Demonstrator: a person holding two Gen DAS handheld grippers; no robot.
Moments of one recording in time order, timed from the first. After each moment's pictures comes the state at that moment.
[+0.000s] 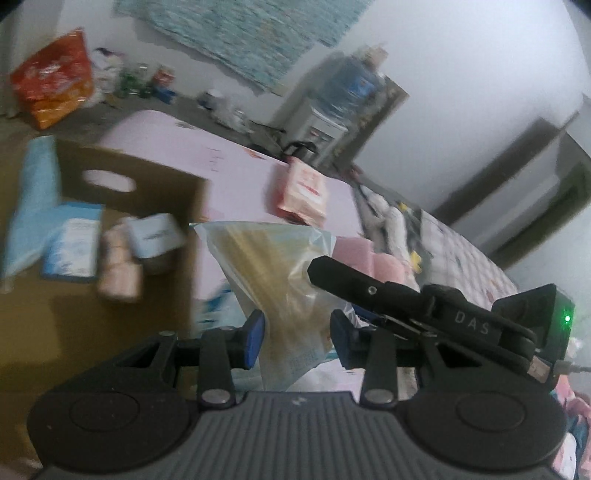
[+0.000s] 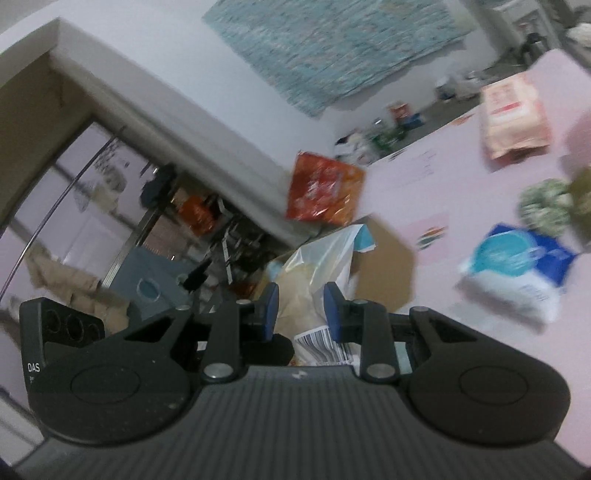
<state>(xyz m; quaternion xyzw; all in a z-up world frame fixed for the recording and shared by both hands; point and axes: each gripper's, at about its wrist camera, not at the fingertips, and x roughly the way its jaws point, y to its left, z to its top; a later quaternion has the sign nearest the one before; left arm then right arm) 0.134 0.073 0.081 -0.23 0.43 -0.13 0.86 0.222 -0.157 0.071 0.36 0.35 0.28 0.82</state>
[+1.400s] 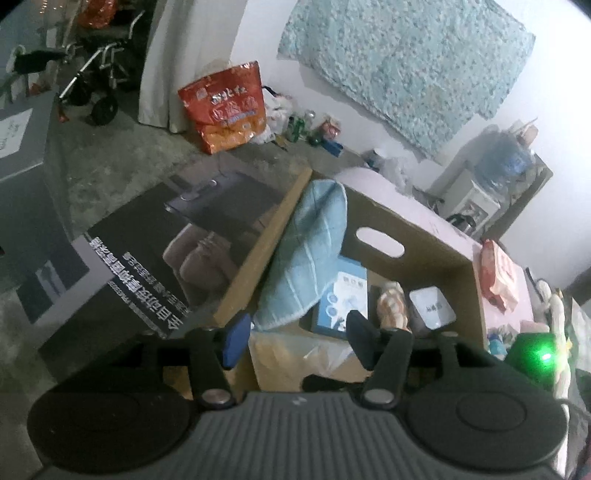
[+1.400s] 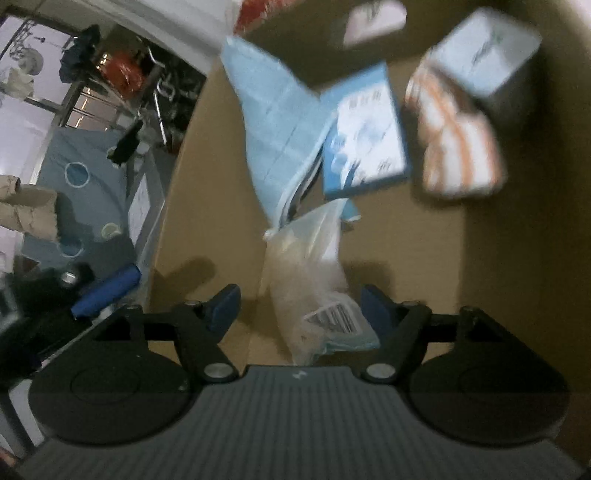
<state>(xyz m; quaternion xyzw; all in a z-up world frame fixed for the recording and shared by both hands) 0.111 0.279 0.024 -0.22 0.40 0.11 0.88 0.272 0.103 -0.054 0.28 0.59 0.26 0.71</state>
